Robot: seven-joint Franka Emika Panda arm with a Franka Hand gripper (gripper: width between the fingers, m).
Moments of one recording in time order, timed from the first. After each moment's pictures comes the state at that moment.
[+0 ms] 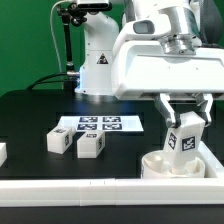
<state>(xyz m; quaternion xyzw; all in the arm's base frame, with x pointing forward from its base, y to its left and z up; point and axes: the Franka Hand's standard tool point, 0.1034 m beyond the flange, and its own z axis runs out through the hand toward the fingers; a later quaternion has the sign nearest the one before) 0.660 0.084 0.106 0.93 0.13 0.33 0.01</state>
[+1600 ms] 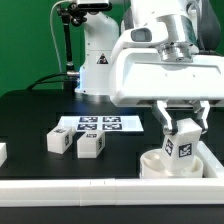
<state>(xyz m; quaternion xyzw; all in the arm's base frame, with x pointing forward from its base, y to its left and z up) 0.659 0.080 0.095 0.93 0.13 0.34 0.01</state>
